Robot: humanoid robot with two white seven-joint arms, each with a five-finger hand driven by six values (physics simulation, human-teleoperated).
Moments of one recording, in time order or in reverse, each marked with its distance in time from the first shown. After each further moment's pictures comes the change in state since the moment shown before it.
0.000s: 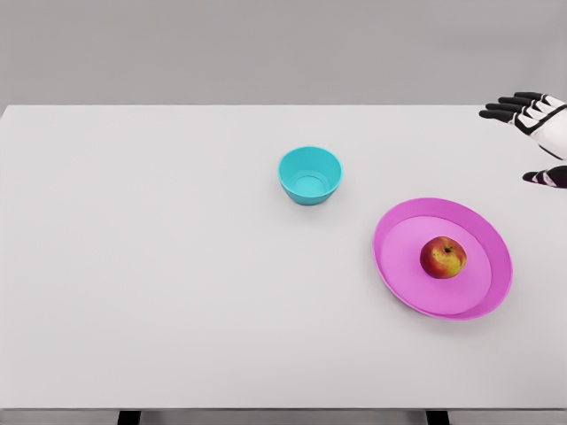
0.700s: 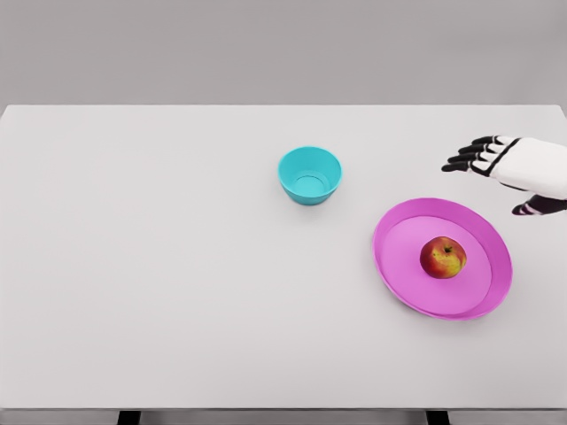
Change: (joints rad) left arm 0.000 0.000 0.000 0.000 0.000 0.000 0.000; right arm -0.086 -0.001 0.036 -0.114 -0.013 -0.002 0.440
